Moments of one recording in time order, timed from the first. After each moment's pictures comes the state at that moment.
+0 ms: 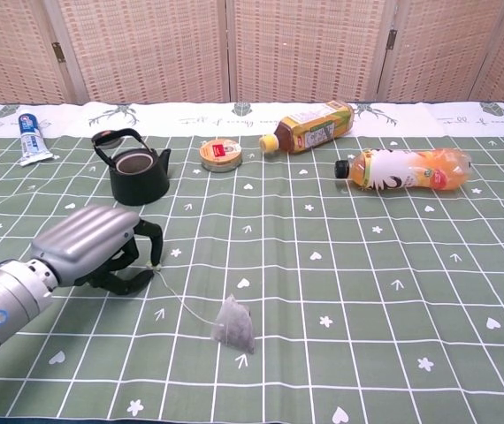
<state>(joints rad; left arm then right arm) -0.52 -1.90 -0.08 -1.04 1.48 1.15 0.22 -0.13 -1.14 -0.11 -1.46 -2.05 1.93 0.00</state>
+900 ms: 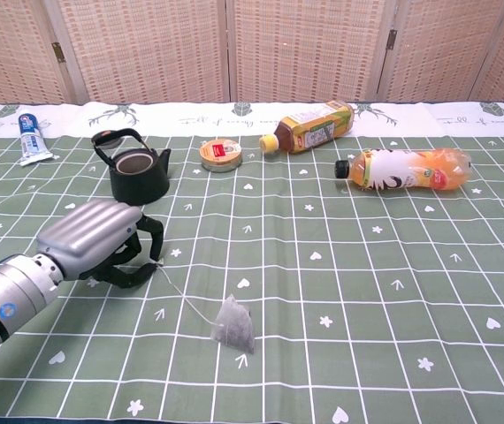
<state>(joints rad) -0.55 -1.93 -0.07 -0.95 1.49 1.16 0.17 -0.13 -1.14 -0.11 -1.46 -2.05 1.92 -0.02</state>
